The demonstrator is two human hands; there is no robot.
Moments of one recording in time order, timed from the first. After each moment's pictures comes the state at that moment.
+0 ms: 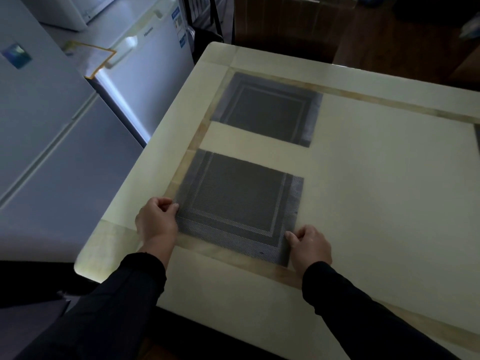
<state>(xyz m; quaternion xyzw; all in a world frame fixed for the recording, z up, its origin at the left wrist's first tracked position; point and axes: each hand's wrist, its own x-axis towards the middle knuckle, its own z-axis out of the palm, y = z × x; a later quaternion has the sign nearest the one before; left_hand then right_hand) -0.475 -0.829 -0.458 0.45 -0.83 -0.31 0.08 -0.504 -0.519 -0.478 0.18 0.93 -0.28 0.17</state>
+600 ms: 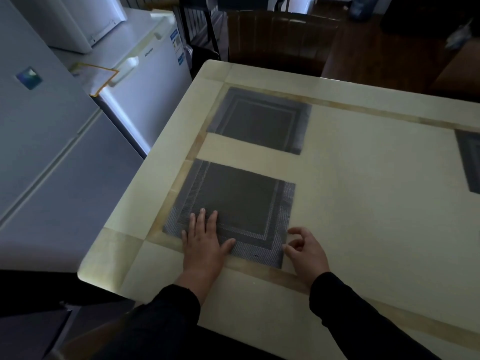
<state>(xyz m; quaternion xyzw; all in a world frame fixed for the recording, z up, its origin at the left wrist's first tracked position) -0.448 -0.735 -0.468 0.19 -0.96 -0.18 -0.12 -0.491 -0.498 -0.466 0.12 0.86 -0.46 0.20</state>
